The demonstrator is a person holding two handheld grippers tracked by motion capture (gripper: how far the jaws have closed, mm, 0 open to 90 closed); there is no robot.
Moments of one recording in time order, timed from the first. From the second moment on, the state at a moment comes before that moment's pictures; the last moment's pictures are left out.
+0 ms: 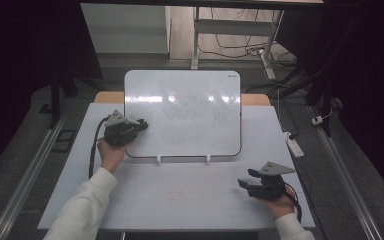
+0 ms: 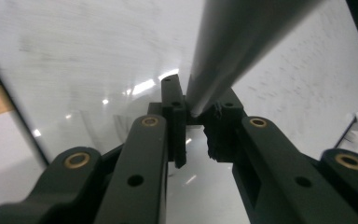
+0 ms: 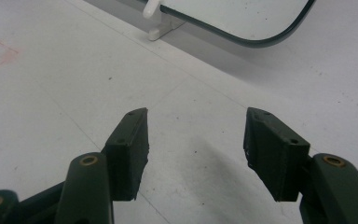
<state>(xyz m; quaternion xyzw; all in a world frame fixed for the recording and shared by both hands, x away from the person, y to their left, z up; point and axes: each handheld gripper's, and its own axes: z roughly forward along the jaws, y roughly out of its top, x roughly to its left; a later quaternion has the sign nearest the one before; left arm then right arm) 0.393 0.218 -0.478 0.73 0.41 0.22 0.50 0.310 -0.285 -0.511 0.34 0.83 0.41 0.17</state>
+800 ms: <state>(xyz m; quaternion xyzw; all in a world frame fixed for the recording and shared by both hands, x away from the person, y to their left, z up) 0.391 0.258 -0.477 0.68 0.46 0.23 0.52 0.310 -0.285 -0.512 0.34 0.83 0.41 0.17</state>
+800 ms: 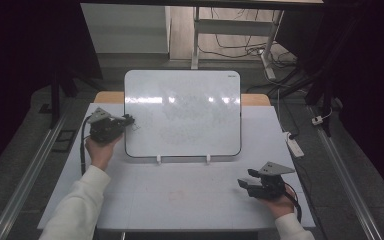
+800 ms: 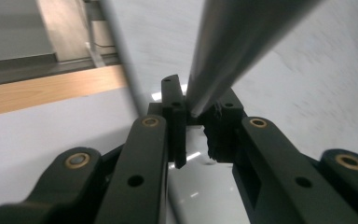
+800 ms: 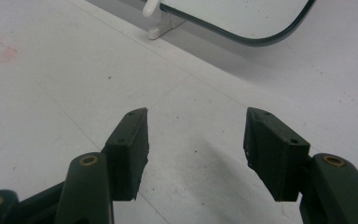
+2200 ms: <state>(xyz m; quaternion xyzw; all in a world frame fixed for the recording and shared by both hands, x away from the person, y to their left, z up) 0.369 0.230 -0.496 0.73 0.43 0.20 0.49 0.309 -0.281 -0.513 0.33 0.84 0.40 0.17</state>
